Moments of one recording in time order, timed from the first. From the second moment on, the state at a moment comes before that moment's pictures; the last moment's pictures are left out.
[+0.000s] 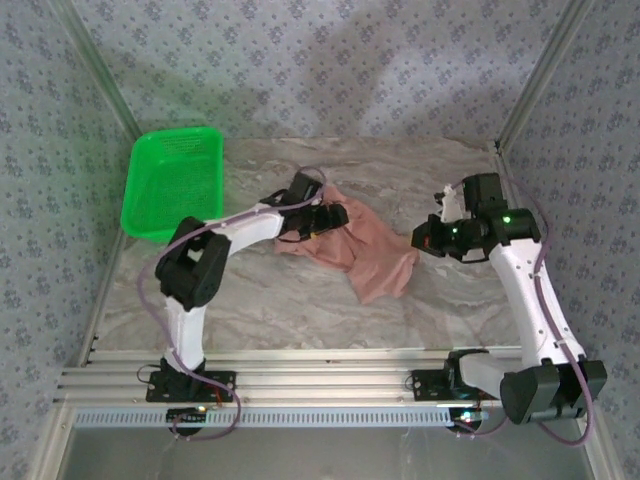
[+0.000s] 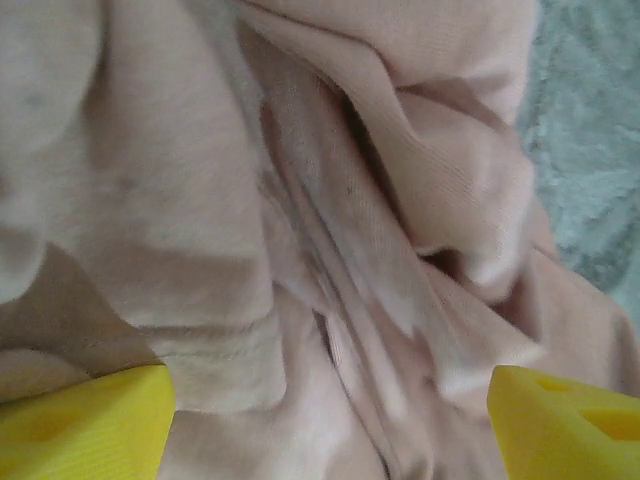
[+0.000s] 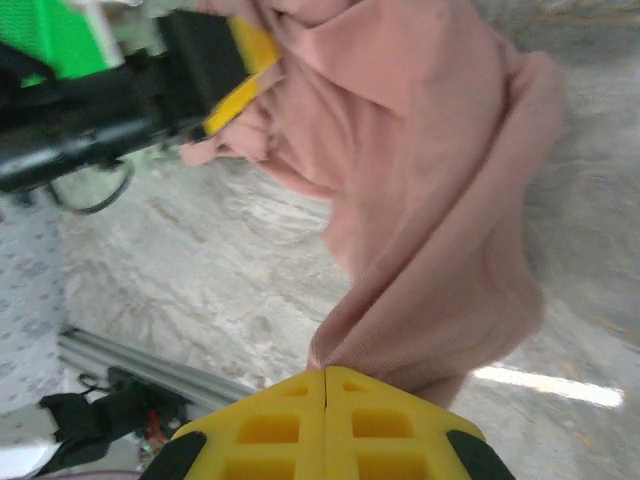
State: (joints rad) left arm -0.64 2.04 1.44 -0.29 0.24 -0.83; right arm 0.10 1.15 1.21 -1.11 -0.59 0.36
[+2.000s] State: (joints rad) left arm -0.66 1.64 1.79 -0.62 -0.16 -0.40; right arm 0.05 1.39 1.60 -1.14 -0.71 0.35
